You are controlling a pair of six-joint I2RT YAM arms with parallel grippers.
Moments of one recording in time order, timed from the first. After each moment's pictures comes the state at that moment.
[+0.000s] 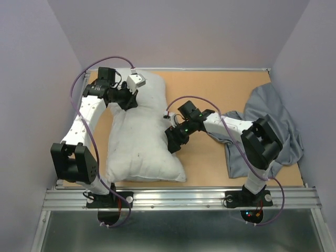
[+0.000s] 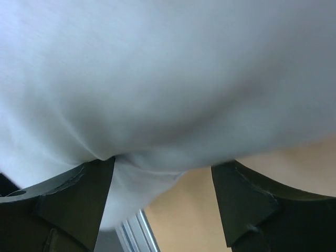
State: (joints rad) left arm -0.13 1.48 1.41 -0.83 0.56 0.67; right arm 0.65 1.81 1.23 -0.50 -0.76 0.02
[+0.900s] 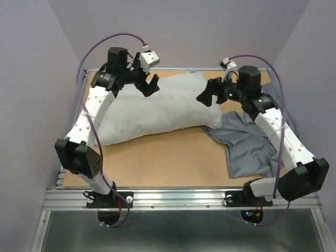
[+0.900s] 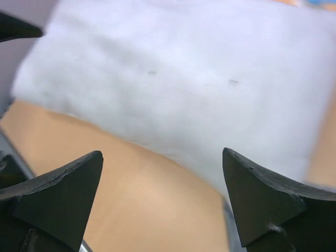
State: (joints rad) left arm -0.26 1.59 1.73 -0.68 0.60 0.49; right arm 0.39 1.35 1.34 -0.39 -0.53 0.17
